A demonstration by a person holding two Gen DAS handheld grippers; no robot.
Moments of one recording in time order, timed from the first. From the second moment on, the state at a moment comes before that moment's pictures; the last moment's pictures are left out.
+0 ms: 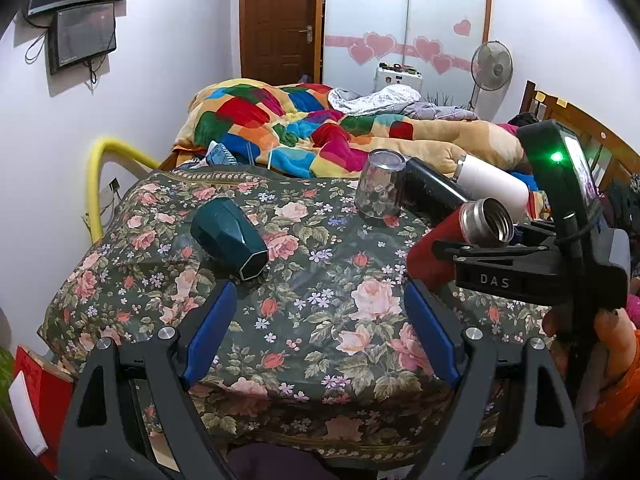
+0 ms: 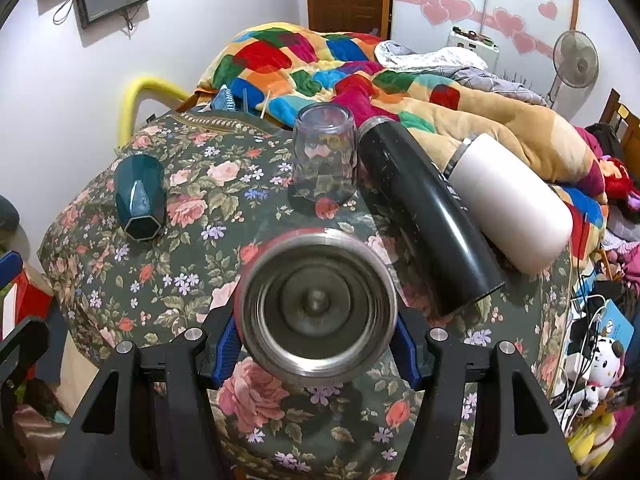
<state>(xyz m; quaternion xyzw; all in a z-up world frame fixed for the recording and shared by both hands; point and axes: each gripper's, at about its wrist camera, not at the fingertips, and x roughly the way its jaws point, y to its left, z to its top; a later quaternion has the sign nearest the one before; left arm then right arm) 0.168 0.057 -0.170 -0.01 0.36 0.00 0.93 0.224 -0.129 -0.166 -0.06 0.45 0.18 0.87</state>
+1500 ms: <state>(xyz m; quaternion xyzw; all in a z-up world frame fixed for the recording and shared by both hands) 0.139 0.030 -0.100 -0.02 0.29 -0.03 0.96 0.143 -0.172 -0.051 -0.03 0.33 0.20 0.92</state>
